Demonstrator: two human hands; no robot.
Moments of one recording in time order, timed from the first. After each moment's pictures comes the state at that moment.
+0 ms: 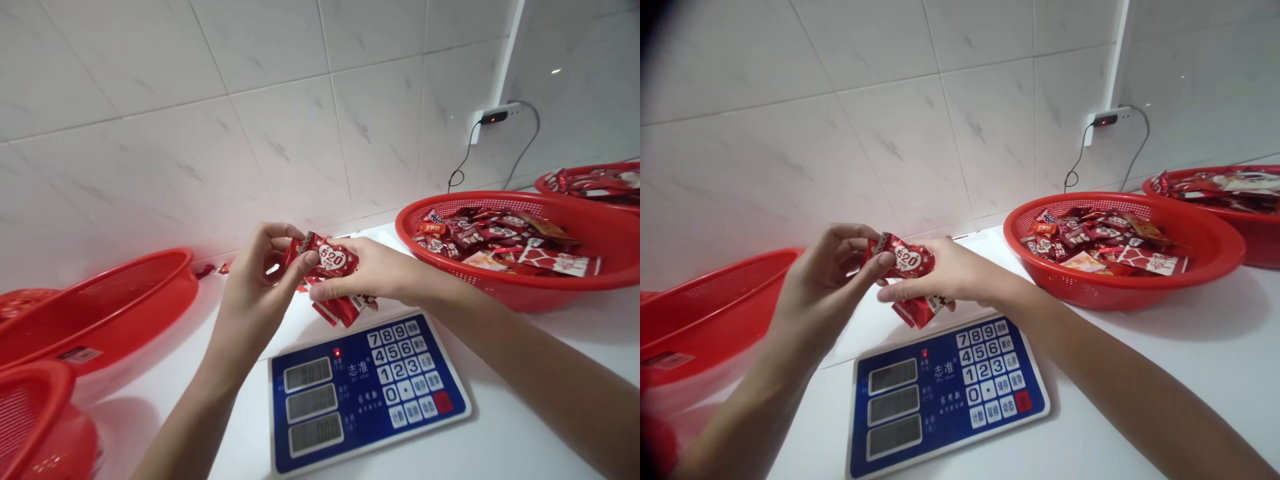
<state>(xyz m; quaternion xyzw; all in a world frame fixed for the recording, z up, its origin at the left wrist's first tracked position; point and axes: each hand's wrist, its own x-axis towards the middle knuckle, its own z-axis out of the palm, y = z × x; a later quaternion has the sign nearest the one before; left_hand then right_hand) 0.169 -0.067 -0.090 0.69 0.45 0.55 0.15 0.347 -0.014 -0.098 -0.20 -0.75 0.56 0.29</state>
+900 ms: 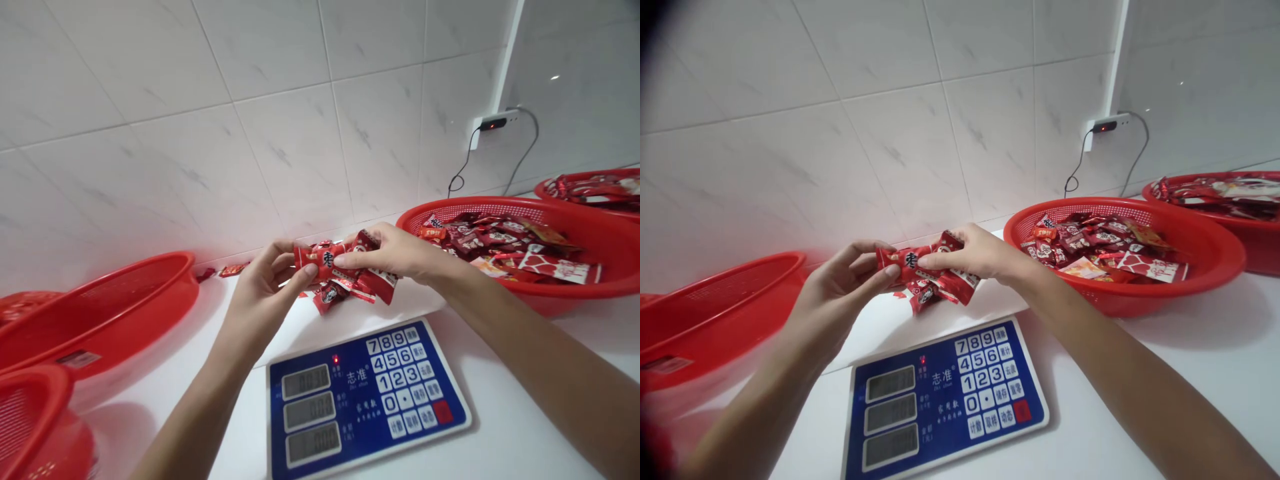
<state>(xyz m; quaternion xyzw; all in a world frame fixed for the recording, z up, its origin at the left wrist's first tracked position) 0.167 -0.060 -0.096 0.64 0.44 0.55 0.31 0.370 0.004 -0.084 -0.32 -0.72 0.52 0.33</state>
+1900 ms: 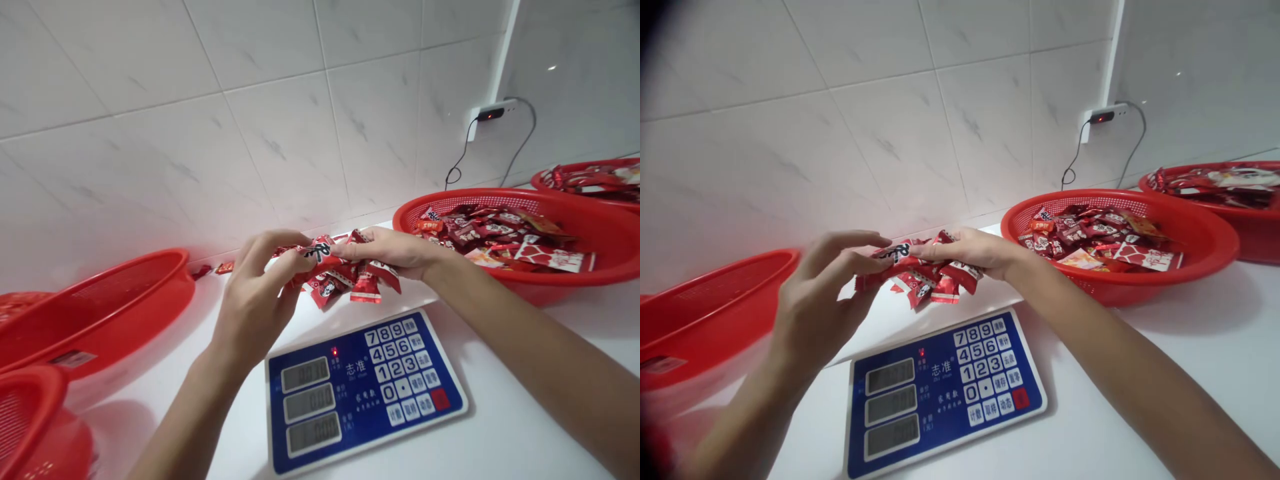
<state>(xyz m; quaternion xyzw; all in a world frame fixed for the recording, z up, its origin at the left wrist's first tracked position) 0.152 -0.061 -0.092 0.81 0.35 0.39 -0.26 0.369 0.018 -0.097 -0.26 -0.68 0.63 0.28</state>
